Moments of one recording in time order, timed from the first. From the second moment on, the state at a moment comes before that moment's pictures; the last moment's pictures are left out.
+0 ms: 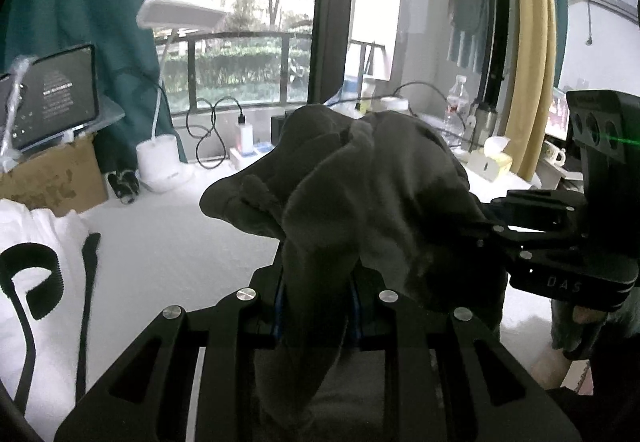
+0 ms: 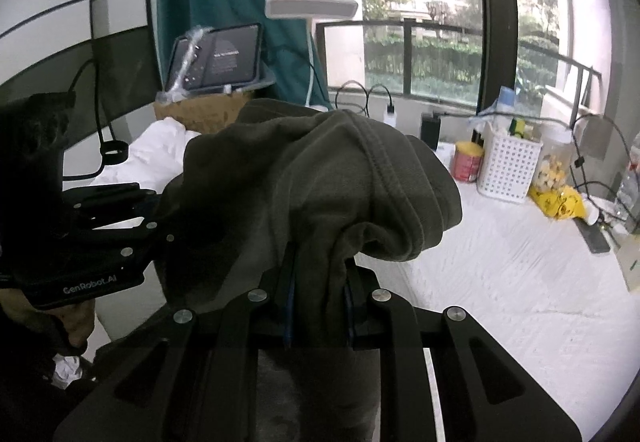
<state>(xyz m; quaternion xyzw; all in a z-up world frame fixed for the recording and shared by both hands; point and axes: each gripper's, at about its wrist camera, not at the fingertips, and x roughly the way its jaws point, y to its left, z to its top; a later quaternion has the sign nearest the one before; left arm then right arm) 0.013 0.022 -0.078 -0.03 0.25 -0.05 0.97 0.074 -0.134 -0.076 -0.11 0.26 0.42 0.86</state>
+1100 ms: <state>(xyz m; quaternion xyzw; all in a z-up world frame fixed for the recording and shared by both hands) -0.045 0.046 0.004 -0.02 0.11 -0.03 0.99 -0.004 -0.130 0.033 -0.12 0.11 0.45 0.88</state>
